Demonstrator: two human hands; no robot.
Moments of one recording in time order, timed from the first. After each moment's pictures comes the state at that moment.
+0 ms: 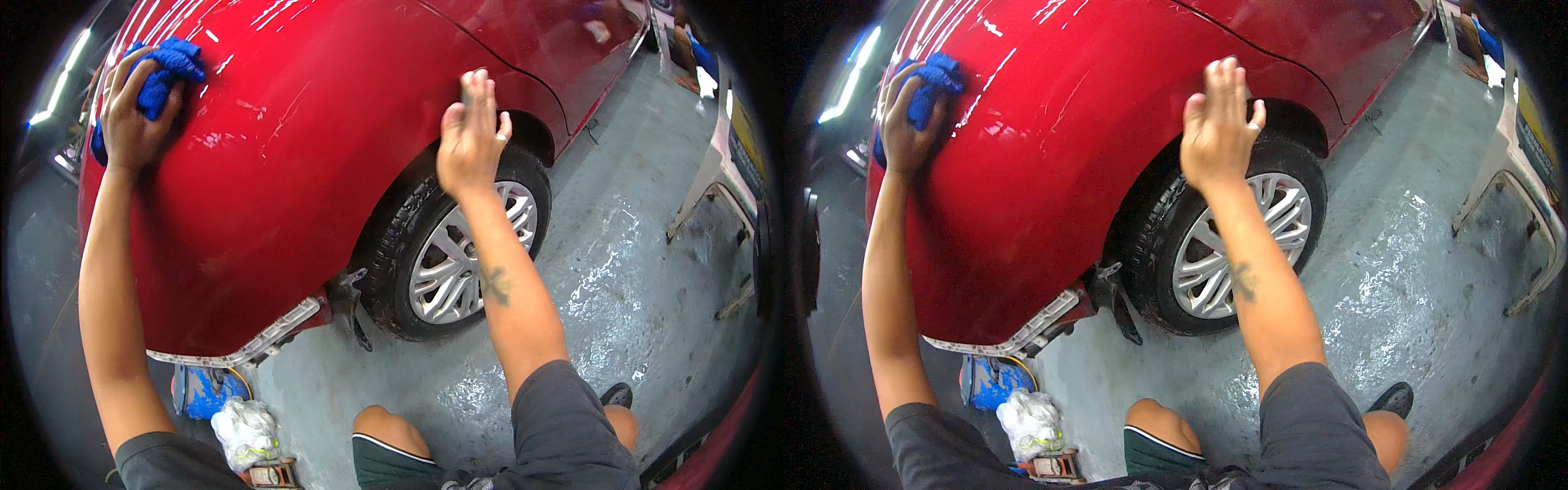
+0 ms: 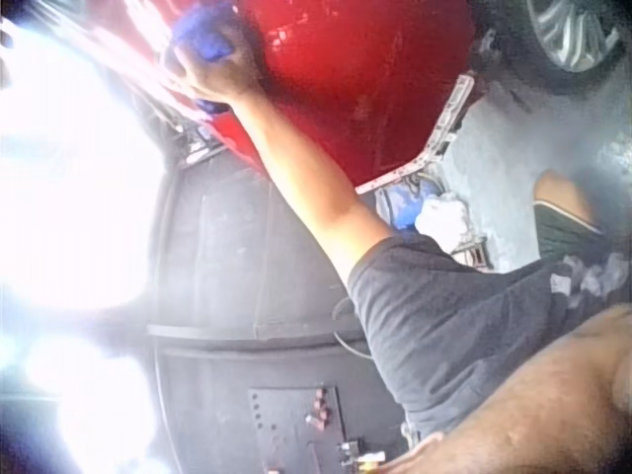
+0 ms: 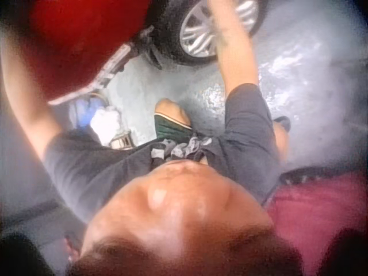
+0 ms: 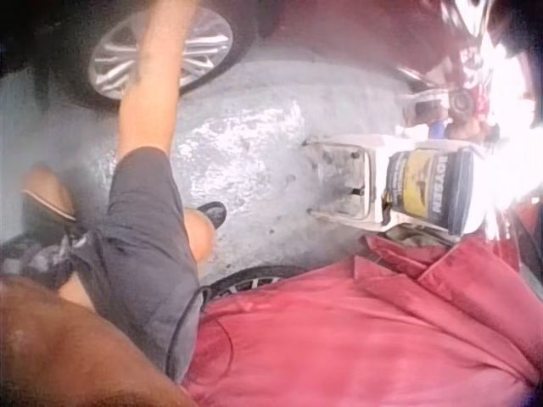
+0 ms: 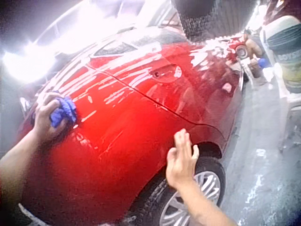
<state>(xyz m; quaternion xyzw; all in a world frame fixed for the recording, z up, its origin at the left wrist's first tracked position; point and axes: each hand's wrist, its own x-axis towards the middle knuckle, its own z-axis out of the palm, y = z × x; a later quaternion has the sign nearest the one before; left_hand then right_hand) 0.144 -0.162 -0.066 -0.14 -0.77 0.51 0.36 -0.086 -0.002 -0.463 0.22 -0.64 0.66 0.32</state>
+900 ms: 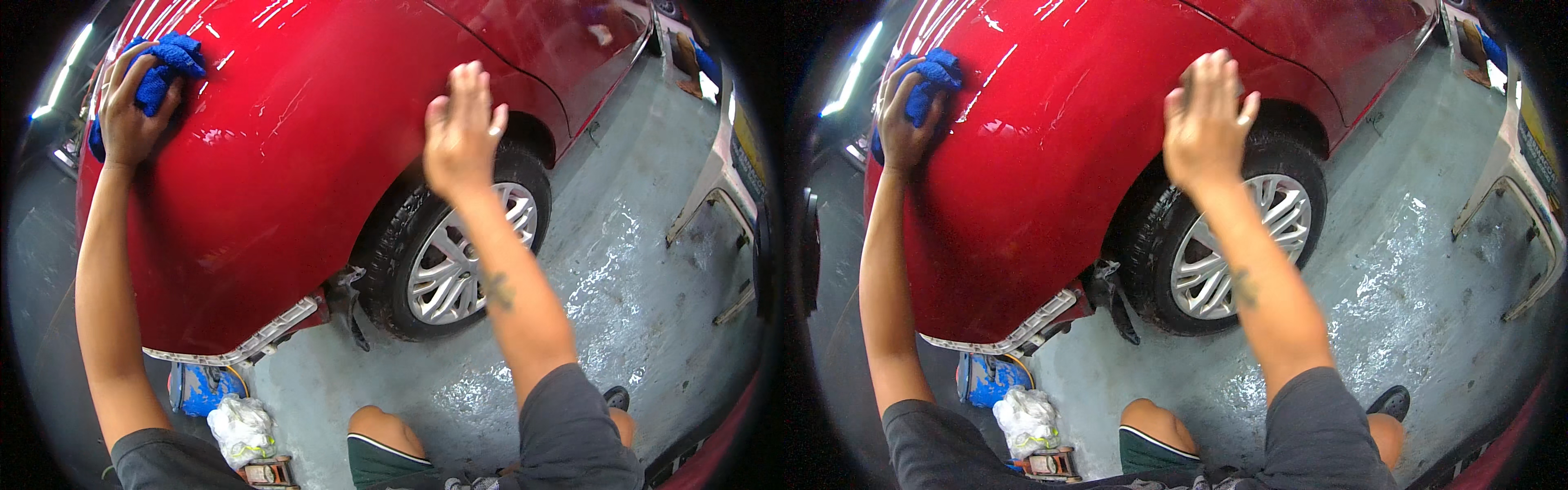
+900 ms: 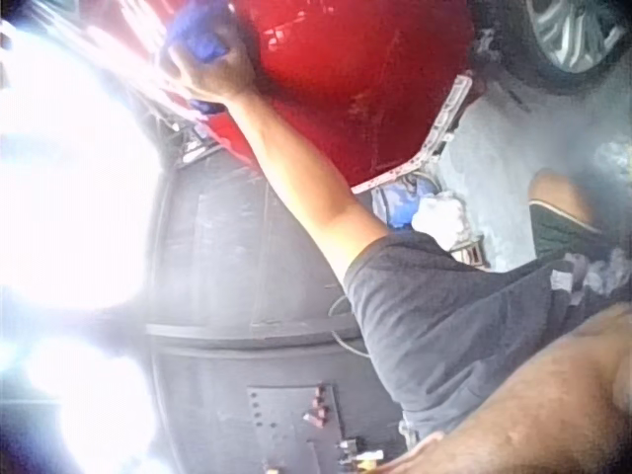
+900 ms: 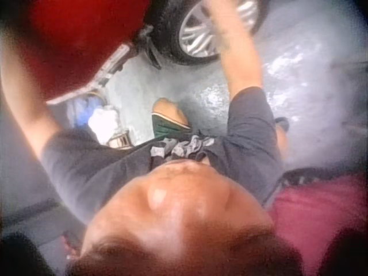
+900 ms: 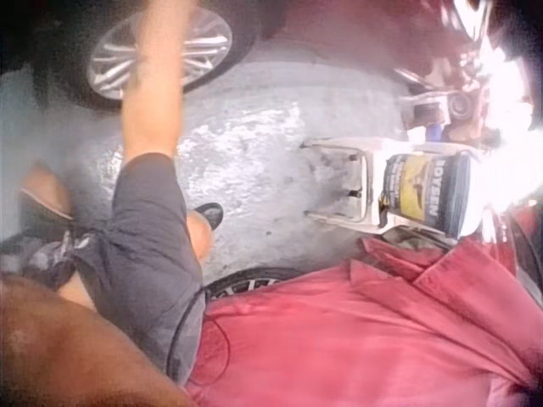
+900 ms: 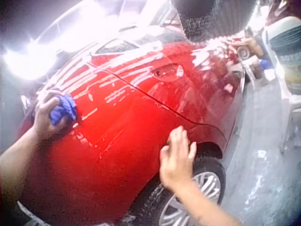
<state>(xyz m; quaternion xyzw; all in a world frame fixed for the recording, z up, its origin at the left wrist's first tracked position) 0.139 -0.166 -0.062 -0.17 -0.76 0.52 0.37 -0.082 -0.009 -0.453 0.21 -0.66 0.62 0.37</state>
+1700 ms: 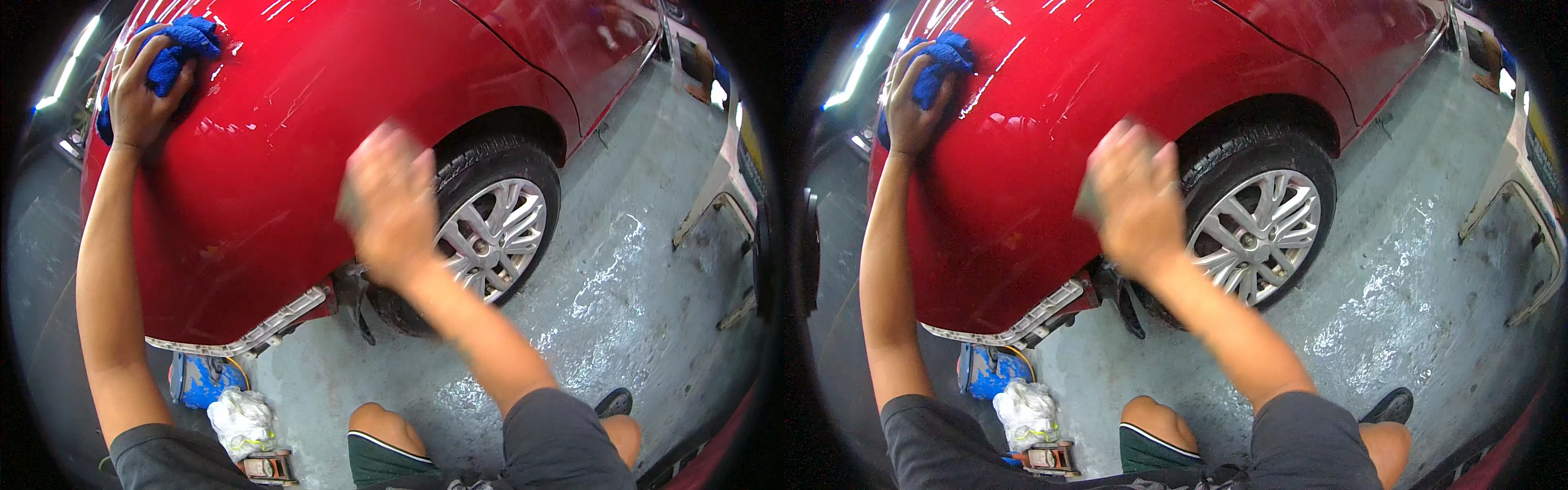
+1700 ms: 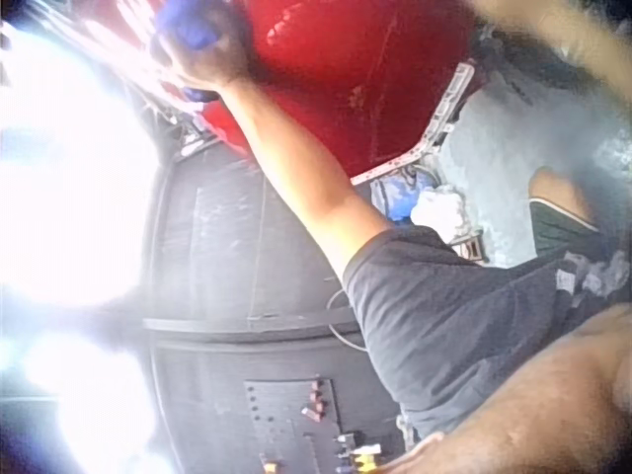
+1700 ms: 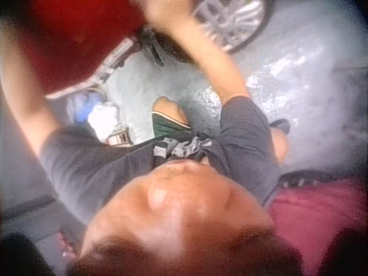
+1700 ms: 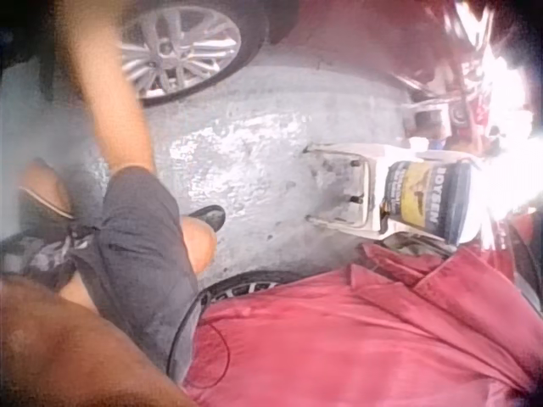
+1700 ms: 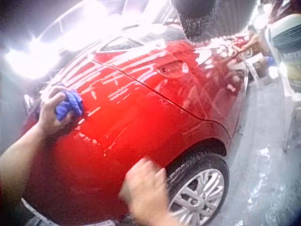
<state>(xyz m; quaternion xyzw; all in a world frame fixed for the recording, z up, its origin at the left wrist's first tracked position) 0.144 -0.174 -0.064 -0.16 -0.76 0.51 0.37 0.056 -0.025 -0.473 0.40 -0.62 0.58 0.34</state>
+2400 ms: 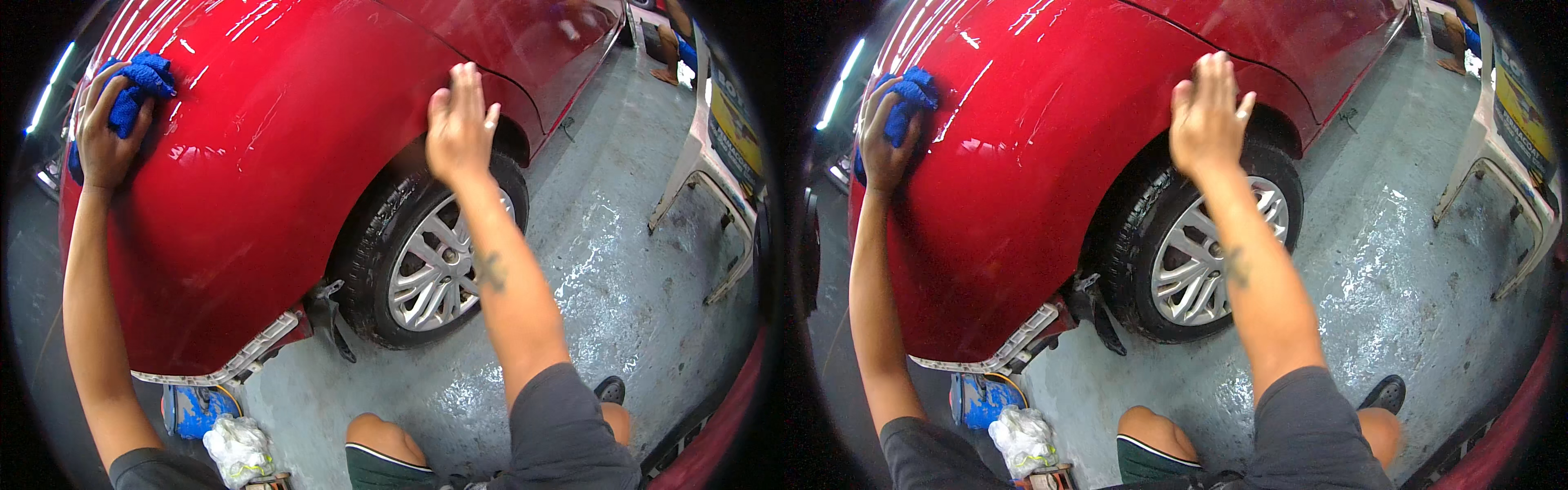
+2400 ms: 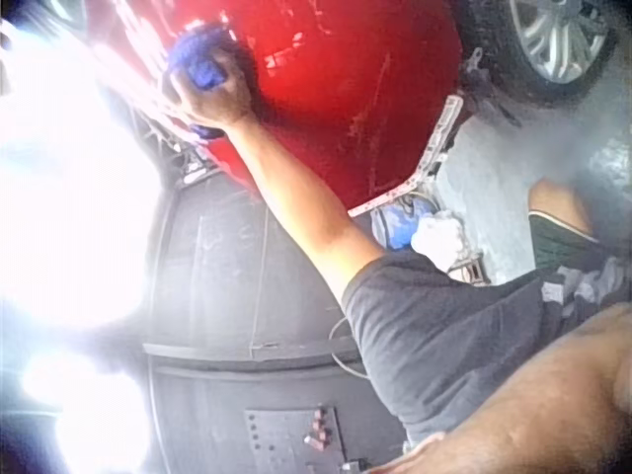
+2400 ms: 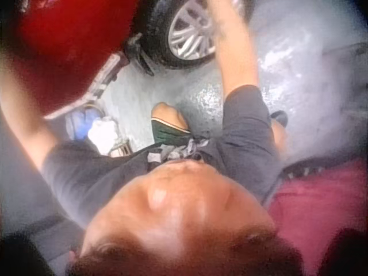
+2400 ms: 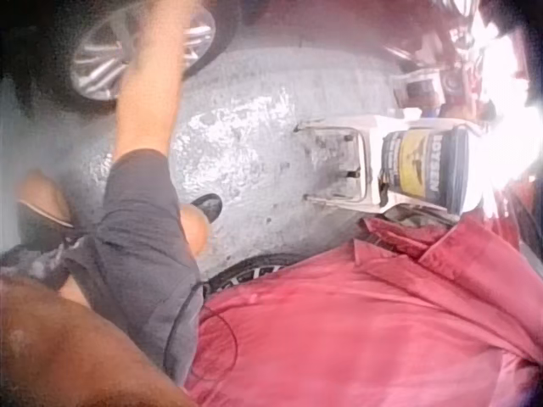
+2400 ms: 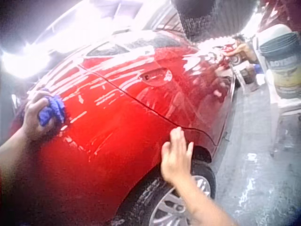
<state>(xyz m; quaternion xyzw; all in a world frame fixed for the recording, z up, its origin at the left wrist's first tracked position) 0.138 -0.166 -0.059 -0.16 -0.76 0.51 0.37 -0.130 0.014 -0.463 0.19 -0.68 0.63 0.31</state>
